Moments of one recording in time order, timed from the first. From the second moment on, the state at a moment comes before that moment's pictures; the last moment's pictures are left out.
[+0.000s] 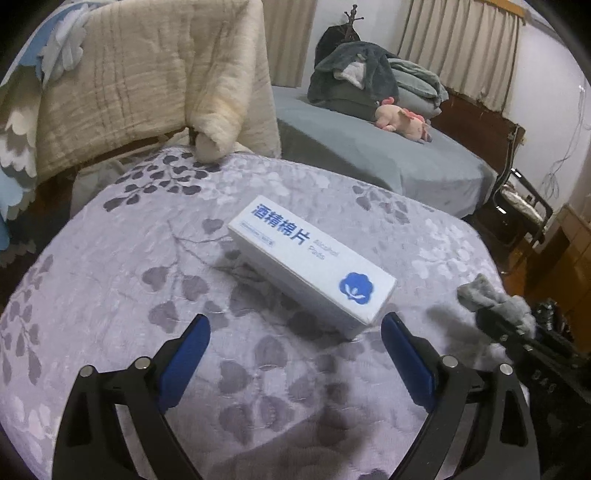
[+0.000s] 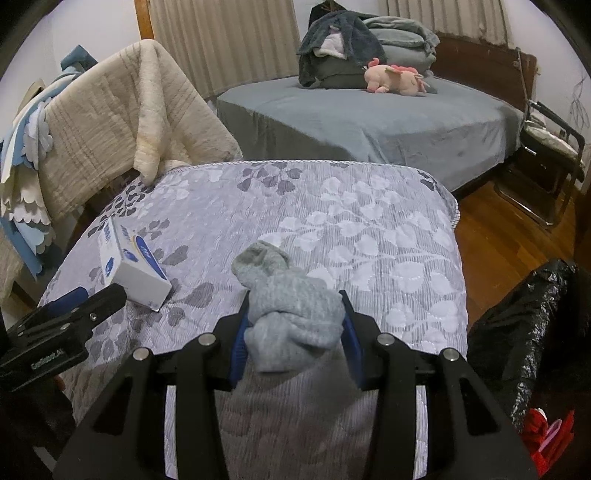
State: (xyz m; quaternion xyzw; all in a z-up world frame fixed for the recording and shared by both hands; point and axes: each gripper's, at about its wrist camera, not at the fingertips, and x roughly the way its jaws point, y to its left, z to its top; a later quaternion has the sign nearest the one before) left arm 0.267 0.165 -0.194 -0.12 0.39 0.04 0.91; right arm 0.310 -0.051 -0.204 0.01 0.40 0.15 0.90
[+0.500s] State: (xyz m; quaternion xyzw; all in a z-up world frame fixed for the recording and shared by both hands) left arm 0.308 0.143 -0.197 -0.12 0.38 0.06 0.92; right arm 0.320 -0.063 -0.205 0.02 0.40 0.14 0.91
